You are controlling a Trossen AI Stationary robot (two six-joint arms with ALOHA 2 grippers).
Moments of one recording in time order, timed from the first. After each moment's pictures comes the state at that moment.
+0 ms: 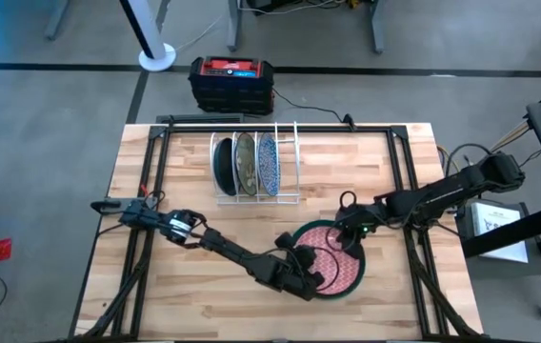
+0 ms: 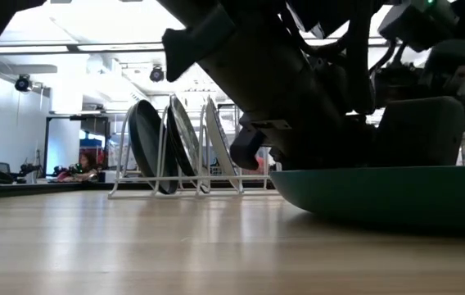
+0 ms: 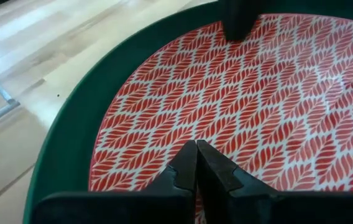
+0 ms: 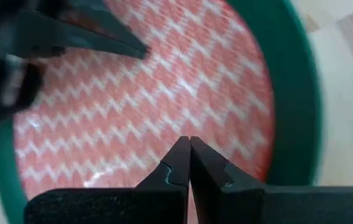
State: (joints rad) left arm -0.39 2.52 1.82 -0.30 -0.86 -0.74; right arm 0.21 1.20 0.45 -0.21 -0.12 0.63
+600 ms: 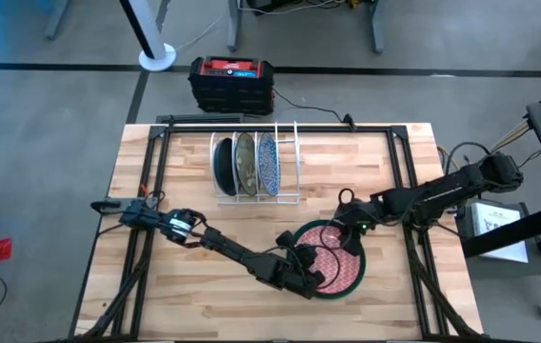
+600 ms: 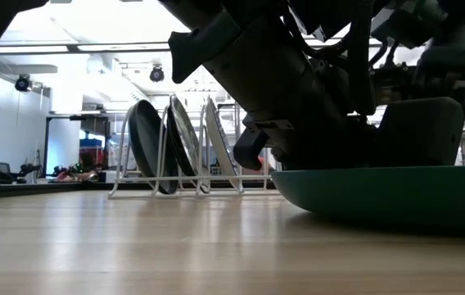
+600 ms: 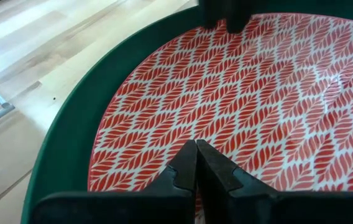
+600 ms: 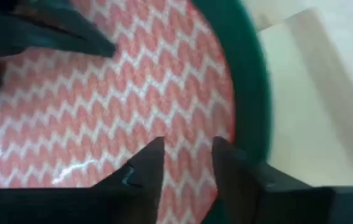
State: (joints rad) left arm -0.39 2.52 1.82 -0.31 -0.84 -0.74; right arm 0.18 1.23 0.54 -0.41 -0.07 0.60
